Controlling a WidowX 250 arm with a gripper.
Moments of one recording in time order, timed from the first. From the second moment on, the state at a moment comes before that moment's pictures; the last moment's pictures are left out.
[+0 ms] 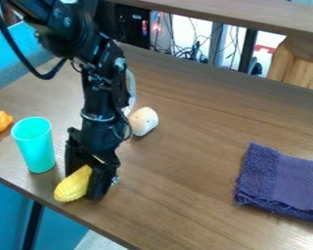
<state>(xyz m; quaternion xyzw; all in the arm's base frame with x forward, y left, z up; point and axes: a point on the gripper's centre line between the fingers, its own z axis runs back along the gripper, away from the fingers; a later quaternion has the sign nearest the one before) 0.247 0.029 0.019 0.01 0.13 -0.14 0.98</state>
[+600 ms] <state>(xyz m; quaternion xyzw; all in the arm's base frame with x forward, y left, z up) 0.253 0.018 0.037 0.02 0.09 -0.18 0.98</state>
